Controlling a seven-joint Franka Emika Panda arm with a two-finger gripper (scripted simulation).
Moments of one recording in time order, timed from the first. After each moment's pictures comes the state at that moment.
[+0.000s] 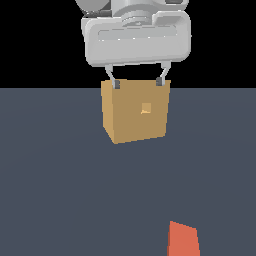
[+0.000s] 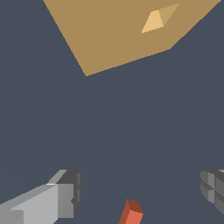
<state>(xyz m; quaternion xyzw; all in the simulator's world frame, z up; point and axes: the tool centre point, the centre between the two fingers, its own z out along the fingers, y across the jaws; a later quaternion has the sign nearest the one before) 0.022 -0.010 0.205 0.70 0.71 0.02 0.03</state>
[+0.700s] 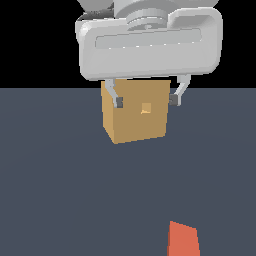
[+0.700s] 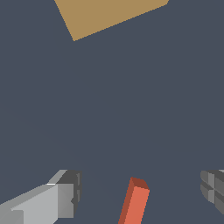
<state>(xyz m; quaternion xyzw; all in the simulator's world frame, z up) 0.031 -0.081 0.175 0.73 0.69 0.01 0.02</state>
